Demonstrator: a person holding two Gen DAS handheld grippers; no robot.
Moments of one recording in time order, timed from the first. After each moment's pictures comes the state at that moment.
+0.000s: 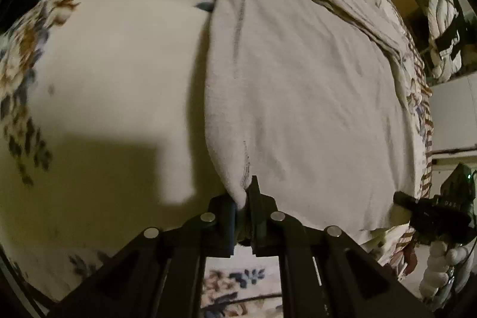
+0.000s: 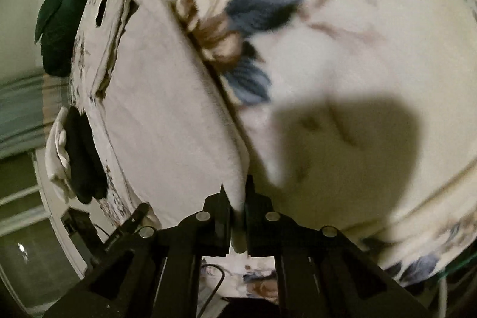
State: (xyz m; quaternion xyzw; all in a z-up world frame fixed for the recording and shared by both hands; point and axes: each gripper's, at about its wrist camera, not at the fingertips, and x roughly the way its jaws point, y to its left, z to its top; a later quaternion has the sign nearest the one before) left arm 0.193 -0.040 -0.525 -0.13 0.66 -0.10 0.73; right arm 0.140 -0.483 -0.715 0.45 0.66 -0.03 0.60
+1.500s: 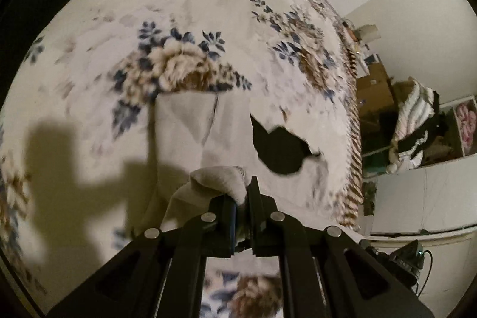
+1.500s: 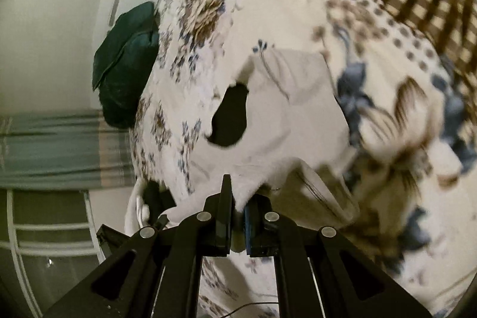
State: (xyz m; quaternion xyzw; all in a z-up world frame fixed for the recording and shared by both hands) left arm 0.453 -0.043 -0.442 -0.30 0.57 -0.10 0.76; right arm 0.383 -0.546 -0.598 0.52 0.52 -0.01 0.68
